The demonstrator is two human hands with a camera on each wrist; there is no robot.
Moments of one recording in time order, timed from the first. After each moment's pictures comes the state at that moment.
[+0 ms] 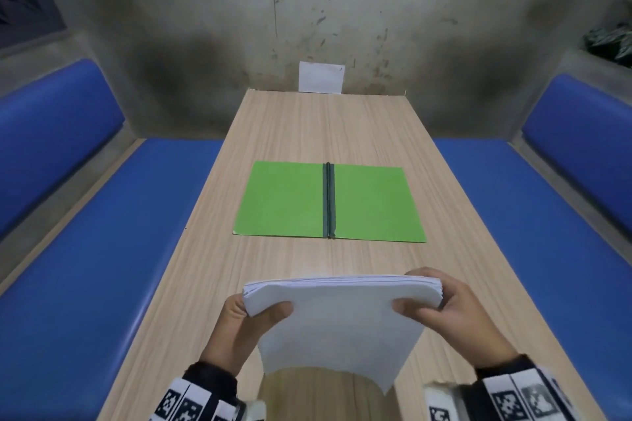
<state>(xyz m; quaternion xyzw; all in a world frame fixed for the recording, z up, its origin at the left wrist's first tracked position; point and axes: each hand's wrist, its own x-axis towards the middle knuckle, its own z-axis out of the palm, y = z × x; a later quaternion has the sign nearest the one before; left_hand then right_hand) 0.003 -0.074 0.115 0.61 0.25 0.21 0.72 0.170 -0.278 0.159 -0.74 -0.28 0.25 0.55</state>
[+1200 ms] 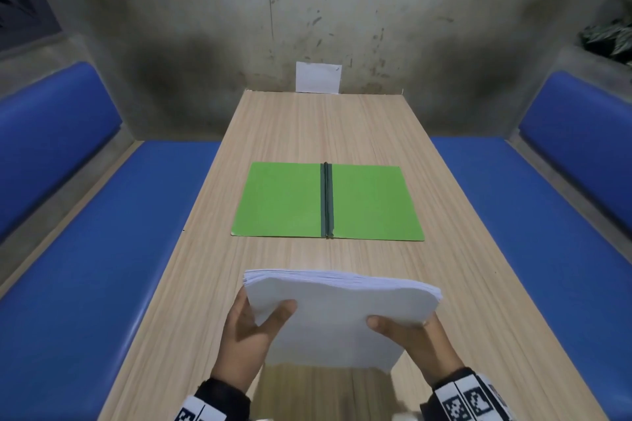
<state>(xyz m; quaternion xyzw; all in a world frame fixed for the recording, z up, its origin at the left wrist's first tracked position) 0.007 -0.093 0.109 0.58 0.30 0.28 0.70 0.154 -0.266 0.099 -0.67 -0.17 0.31 0.65</state>
